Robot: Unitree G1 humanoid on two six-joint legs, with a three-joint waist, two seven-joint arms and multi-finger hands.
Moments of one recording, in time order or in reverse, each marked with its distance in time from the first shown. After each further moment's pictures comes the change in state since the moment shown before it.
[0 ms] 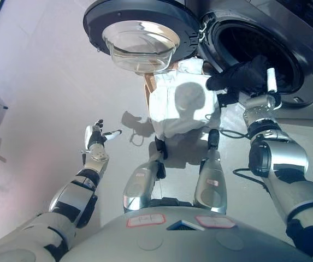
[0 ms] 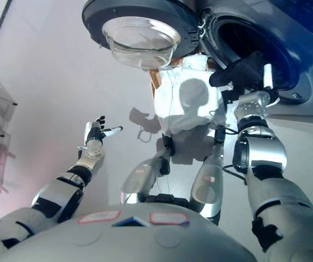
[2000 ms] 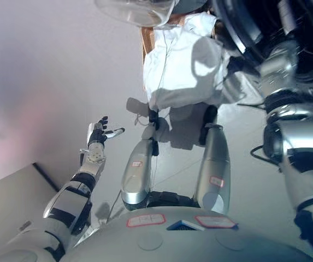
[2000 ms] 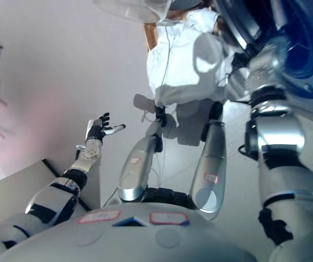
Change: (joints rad) left arm 0.036 0.041 0.001 -0.121 0.002 -0.038 -0.107; right arm -0.060 -0.009 0.237 -0.108 -0.072 0.020 0.233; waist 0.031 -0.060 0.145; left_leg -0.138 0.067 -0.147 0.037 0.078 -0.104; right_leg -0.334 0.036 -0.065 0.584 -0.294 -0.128
